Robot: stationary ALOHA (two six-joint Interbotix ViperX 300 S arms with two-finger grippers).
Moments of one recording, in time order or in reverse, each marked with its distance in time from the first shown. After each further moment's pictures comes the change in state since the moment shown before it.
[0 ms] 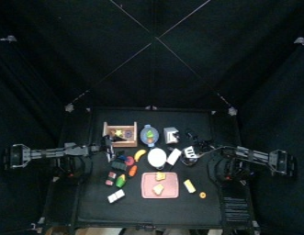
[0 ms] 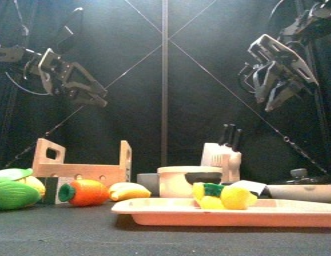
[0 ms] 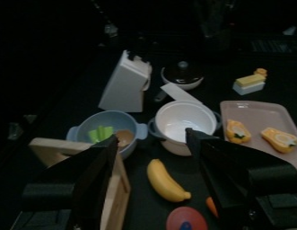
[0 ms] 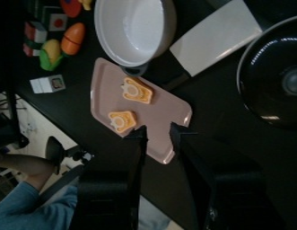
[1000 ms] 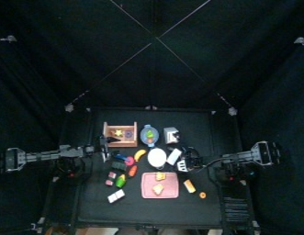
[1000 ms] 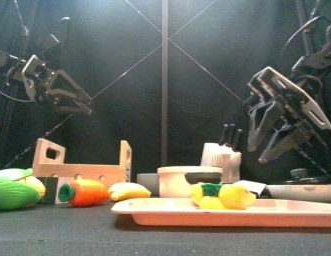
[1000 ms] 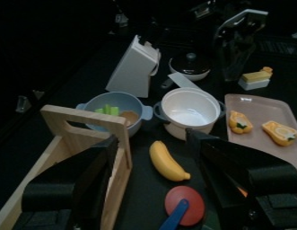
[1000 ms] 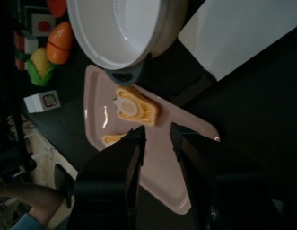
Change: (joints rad) left arm -0.097 -0.048 0.077 -0.094 0.003 -0.009; right arm 0.278 0.411 0.121 -0.250 -0.543 0.514
